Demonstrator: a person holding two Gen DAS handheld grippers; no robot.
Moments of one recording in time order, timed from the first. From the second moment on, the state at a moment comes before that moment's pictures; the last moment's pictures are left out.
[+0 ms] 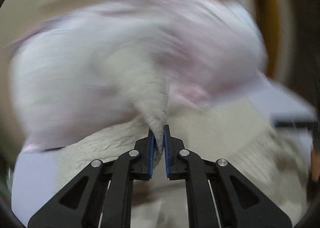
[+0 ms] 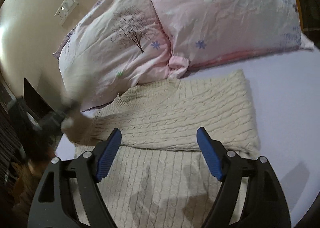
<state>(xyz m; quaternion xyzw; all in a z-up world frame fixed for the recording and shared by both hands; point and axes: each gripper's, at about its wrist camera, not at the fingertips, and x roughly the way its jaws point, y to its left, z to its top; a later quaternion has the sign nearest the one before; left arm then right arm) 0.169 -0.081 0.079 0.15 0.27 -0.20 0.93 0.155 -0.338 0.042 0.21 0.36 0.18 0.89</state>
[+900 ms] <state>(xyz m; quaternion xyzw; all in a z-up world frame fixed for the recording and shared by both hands) 0.010 0.107 0.010 -0.13 0.46 -0.18 0.86 0.065 -0.414 -0.006 0.23 0.45 0.08 0.86</state>
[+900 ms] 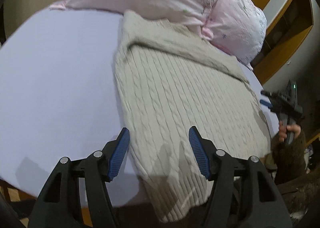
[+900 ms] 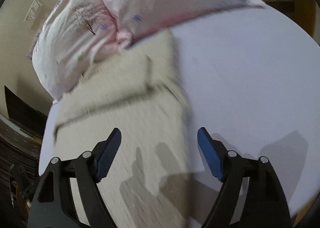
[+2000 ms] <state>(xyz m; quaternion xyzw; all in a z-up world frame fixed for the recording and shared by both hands) 0.270 0.119 0.019 -0.27 0.43 -0.10 0.86 0.269 -0.434 -0.031 0.44 0.35 0.09 0.82</state>
